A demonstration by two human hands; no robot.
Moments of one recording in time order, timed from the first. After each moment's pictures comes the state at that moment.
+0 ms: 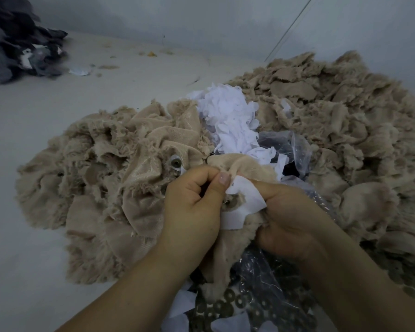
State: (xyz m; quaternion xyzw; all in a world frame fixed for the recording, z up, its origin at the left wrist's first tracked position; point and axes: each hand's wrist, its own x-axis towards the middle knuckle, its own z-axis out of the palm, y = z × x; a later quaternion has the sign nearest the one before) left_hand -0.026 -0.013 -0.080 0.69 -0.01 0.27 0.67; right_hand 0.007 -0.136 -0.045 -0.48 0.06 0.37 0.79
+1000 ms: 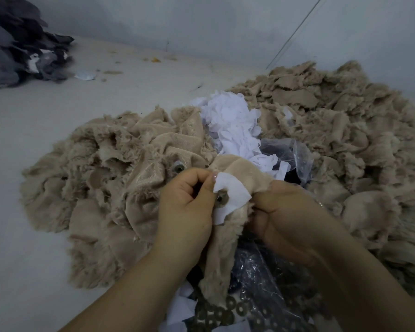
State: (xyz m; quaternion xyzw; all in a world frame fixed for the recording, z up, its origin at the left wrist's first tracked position) left_hand -0.027 -0.004 -0.077 0.67 0.05 0.24 0.70; right_hand 0.014 -0.138 -0.050 -0.50 -0.01 0.28 0.82
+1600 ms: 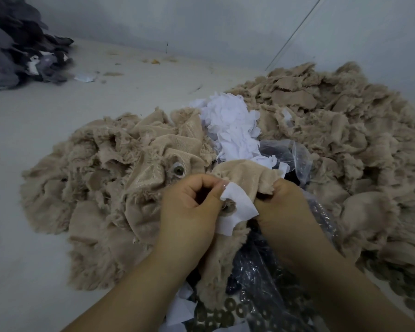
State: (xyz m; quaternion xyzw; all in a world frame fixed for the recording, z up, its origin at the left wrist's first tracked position) left_hand -0.030 -0.006 -0.076 0.69 0.04 0.23 0.69; right_hand 0.012 -0.141 -0.063 -0.75 -0.10 0.03 0.65
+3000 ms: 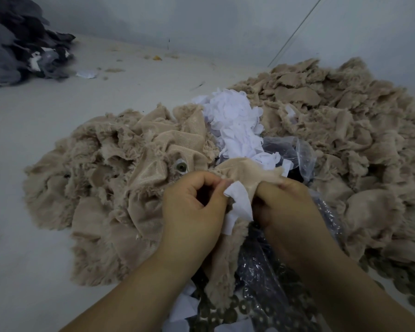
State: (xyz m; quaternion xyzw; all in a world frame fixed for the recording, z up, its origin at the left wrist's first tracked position) left_hand -0.030 -0.007 -0.080 0.70 0.04 0.27 0.66; right_hand 0.014 -0.140 -0.071 -0.64 -0.05 0.10 0.76
